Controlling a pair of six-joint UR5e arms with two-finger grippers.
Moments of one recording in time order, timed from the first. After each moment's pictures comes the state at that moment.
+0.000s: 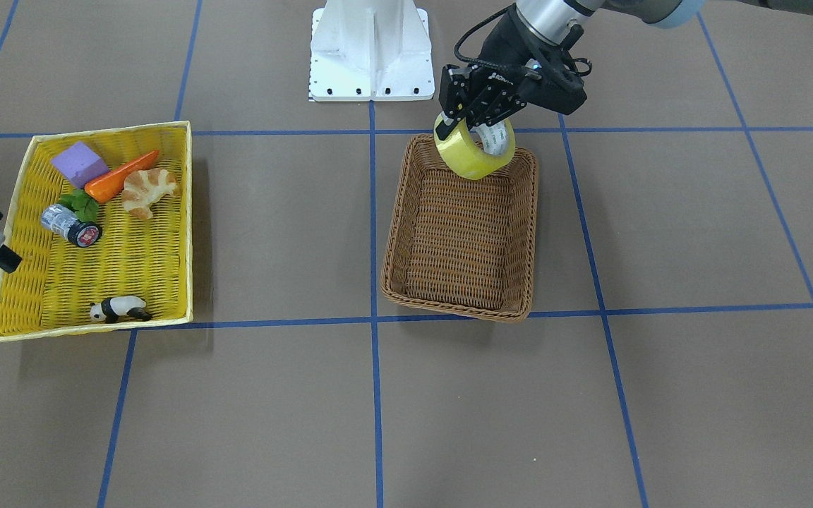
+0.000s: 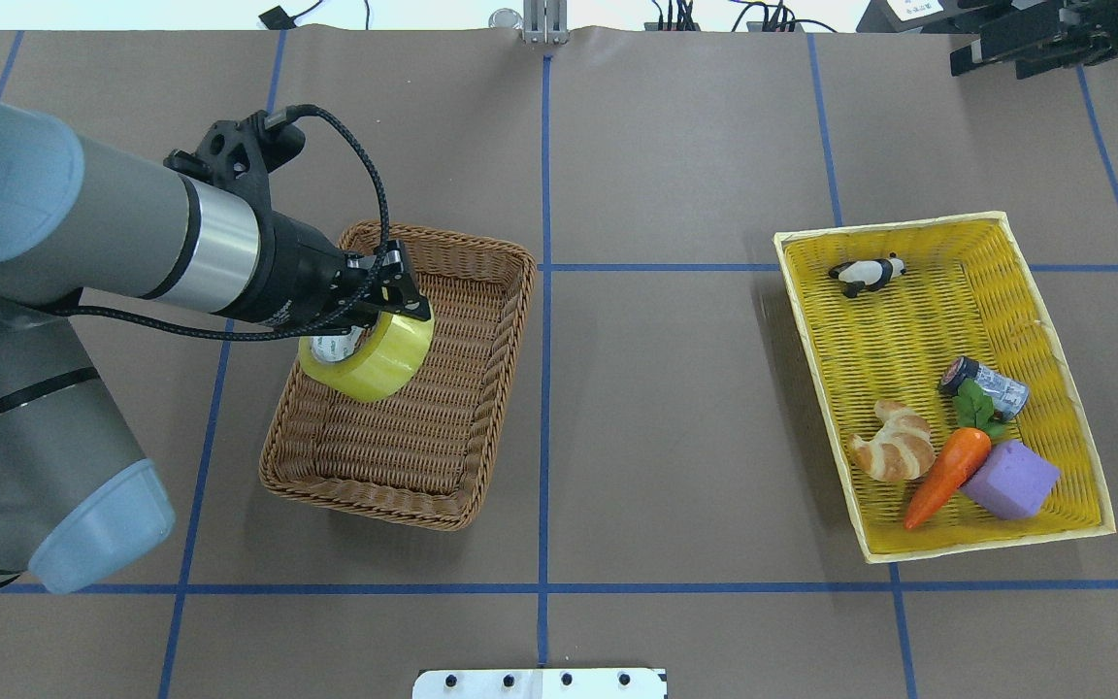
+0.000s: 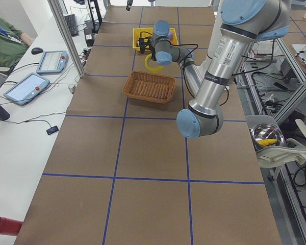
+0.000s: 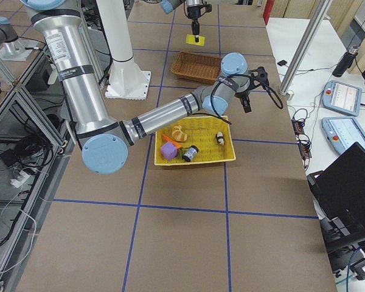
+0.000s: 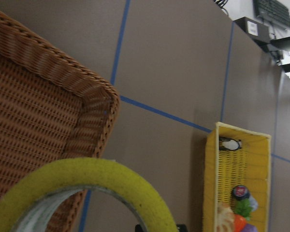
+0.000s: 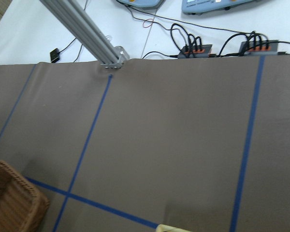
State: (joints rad) left arm -0.65 -2.03 -2.06 -1.84 -2.01 -1.49; right arm 1.27 -1.26 1.71 -1.05 2.32 0.66
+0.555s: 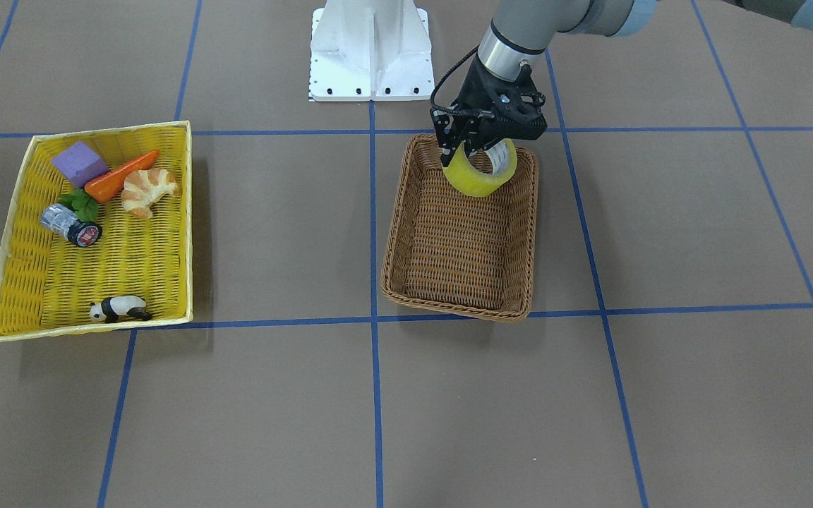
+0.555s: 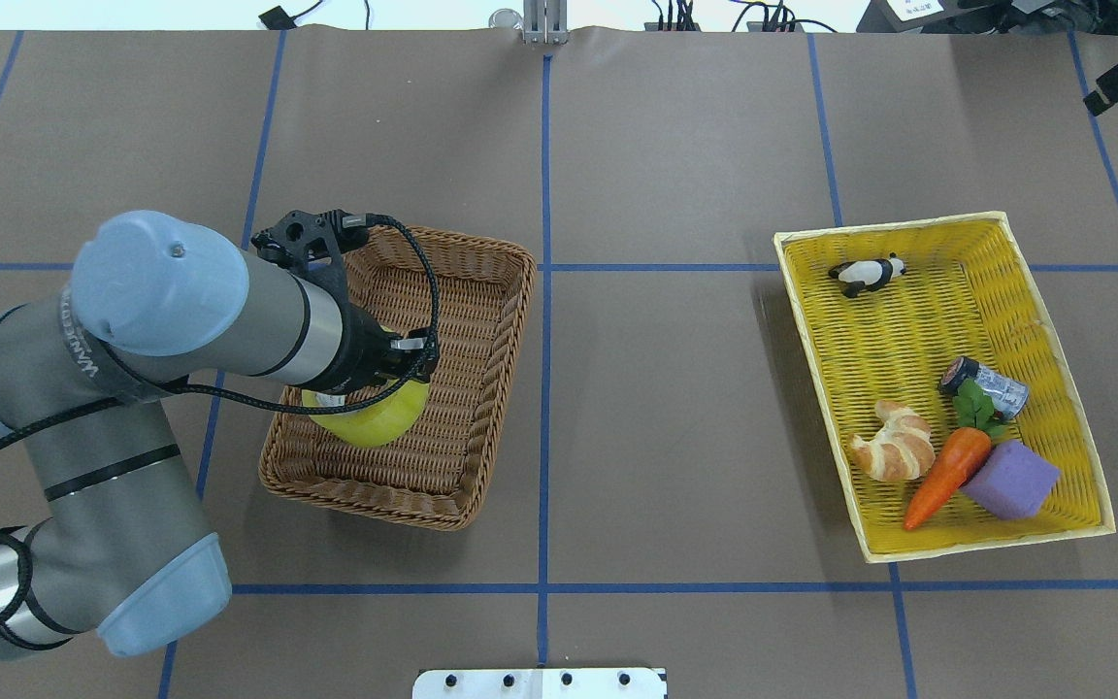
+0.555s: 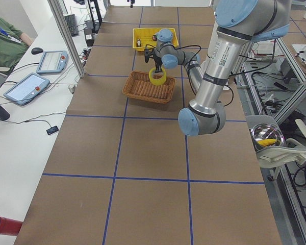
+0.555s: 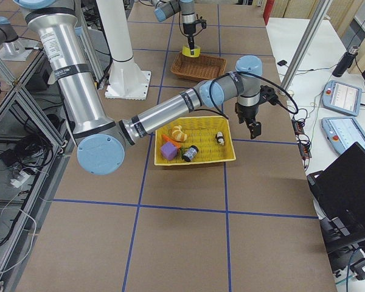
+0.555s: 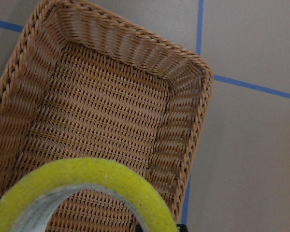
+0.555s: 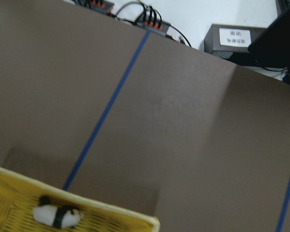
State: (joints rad) left arm -0.54 -2.04 -1.97 -1.73 -1.87 -1.41; right arm 1.37 -1.23 1.74 -1.74 2.22 -0.07
